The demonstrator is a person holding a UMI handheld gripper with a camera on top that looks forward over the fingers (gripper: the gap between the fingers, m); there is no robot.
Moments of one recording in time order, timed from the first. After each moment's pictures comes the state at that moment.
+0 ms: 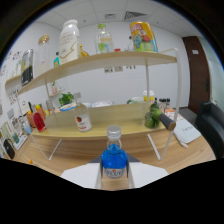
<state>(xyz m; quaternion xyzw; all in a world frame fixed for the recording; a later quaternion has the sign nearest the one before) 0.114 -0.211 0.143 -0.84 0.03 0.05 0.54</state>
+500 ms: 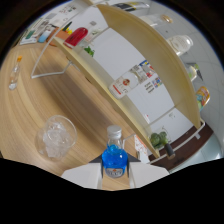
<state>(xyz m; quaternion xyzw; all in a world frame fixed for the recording) 0.134 -0.218 0.100 -0.78 -0.28 -0.31 0.47</state>
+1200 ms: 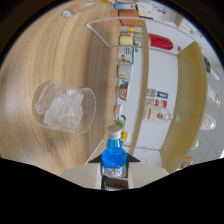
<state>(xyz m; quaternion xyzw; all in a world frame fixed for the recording) 0.130 -0.207 0.118 -0.60 -0.51 -0.53 0.32</state>
